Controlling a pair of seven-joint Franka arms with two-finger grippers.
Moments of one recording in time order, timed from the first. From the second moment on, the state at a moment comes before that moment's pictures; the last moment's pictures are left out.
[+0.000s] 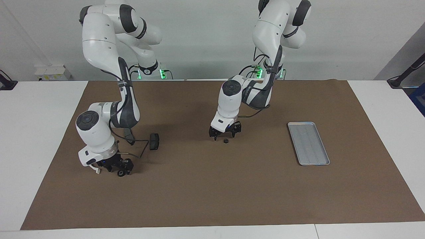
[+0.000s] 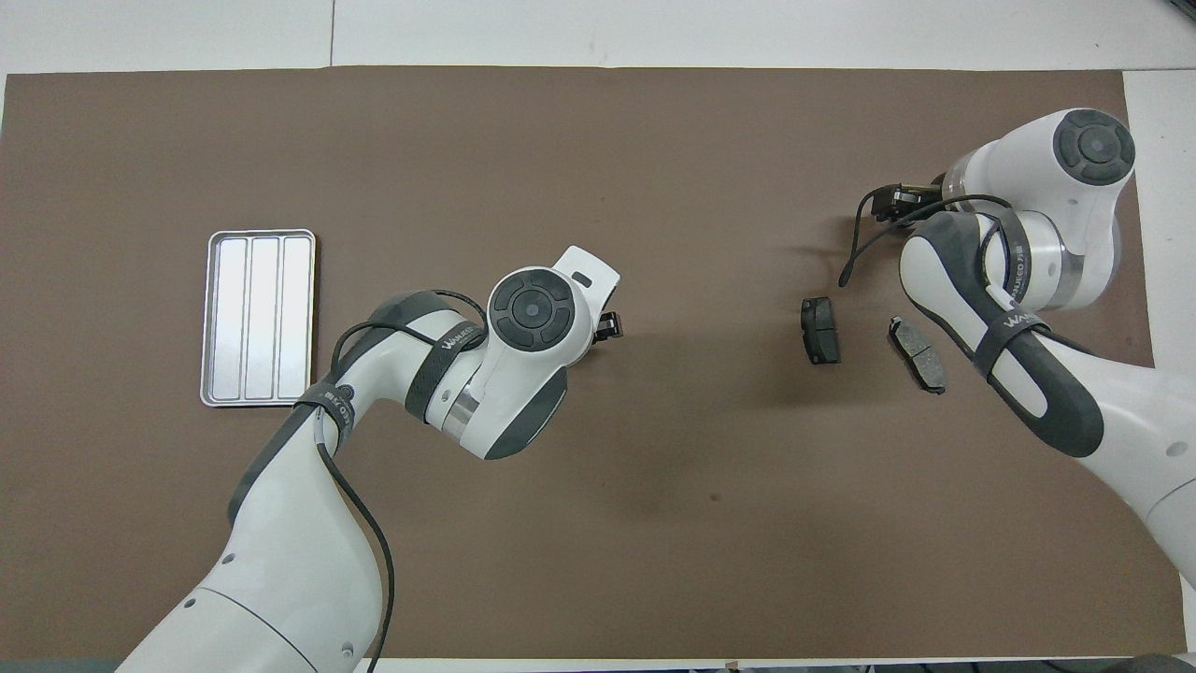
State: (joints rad) left arm -0.60 0.45 -0.07 -1.84 0.04 2.36 -0.80; right arm -0.11 0.57 0.08 -1.68 -0.10 2.37 0.24
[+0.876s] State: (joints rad) left arm -0.59 0.43 -0.06 -1.82 0.06 2.35 -0.80; right arm -0.11 0.57 0.09 -1.68 -0.10 2.37 0.29
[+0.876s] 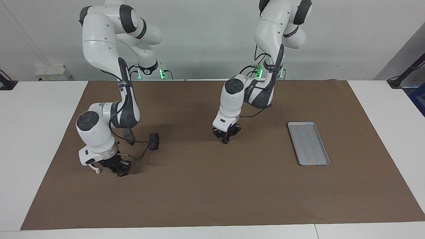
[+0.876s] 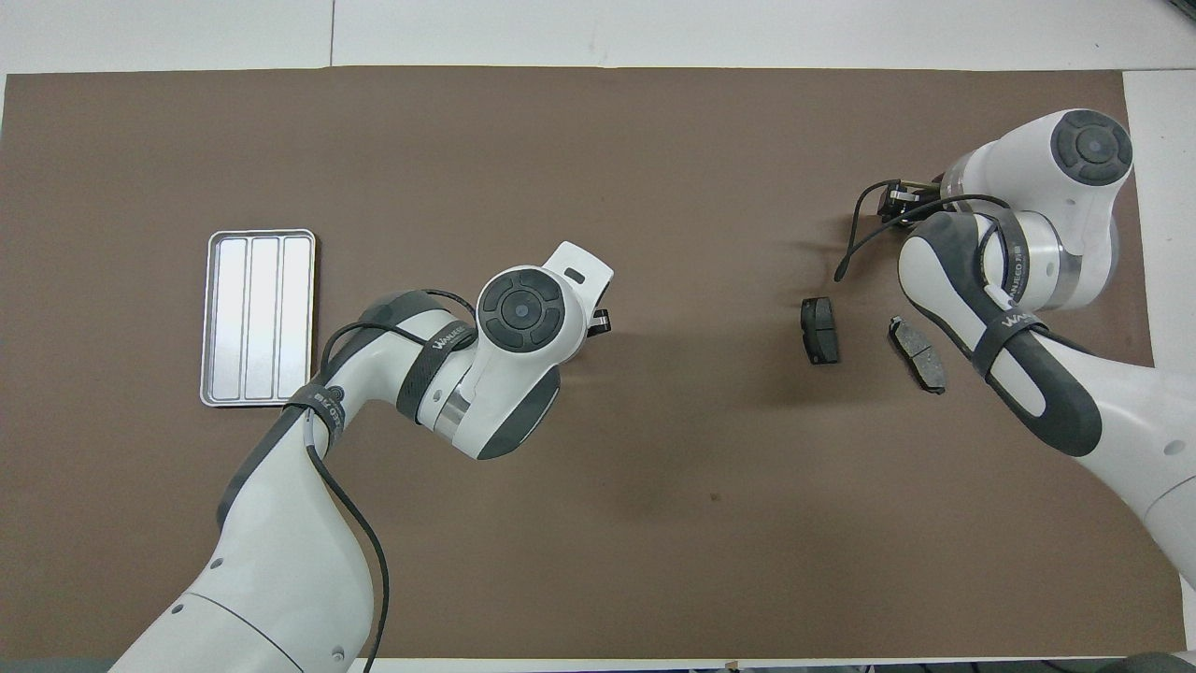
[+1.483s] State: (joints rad) left arm -0.28 0.24 -0.04 -1.67 0.06 1.91 -0.29; right arm -0.11 0.57 0.09 -1.65 -0.10 2.29 0.29
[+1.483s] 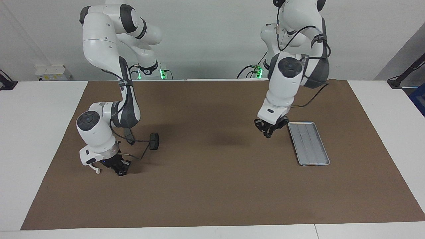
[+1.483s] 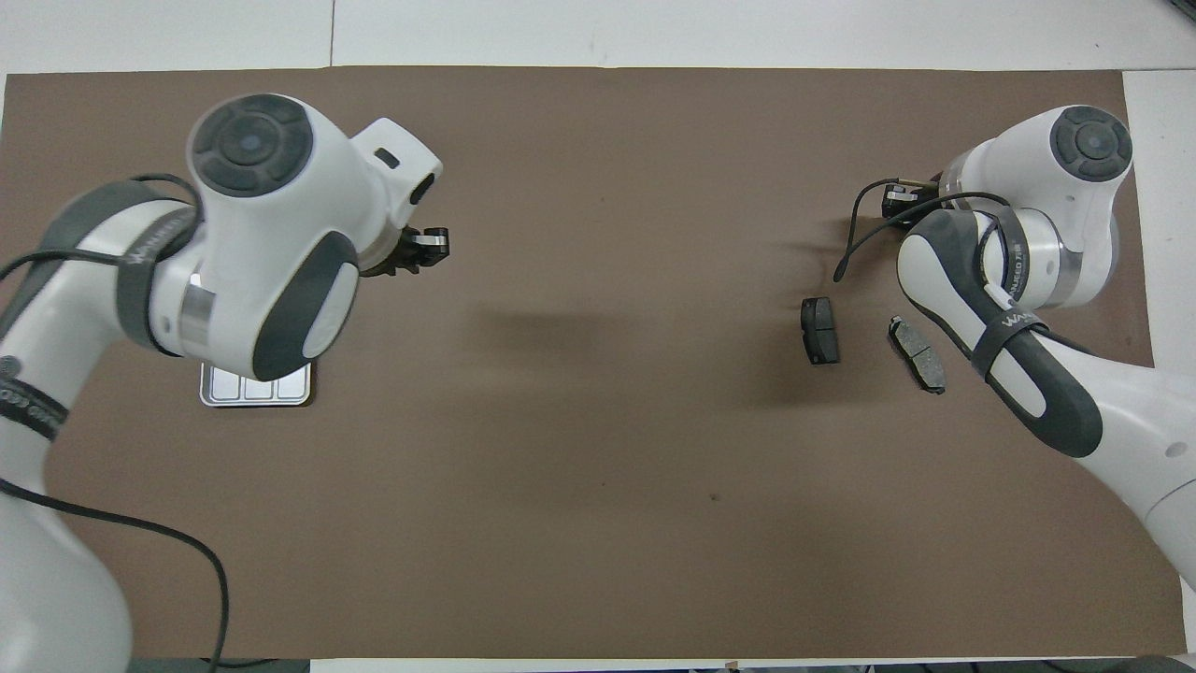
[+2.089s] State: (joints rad) left arm 0.11 0.17 -0.04 -1.96 0.05 2.15 0.25; right arm -0.02 0.40 0.10 -1.47 -0.10 1.78 0.29
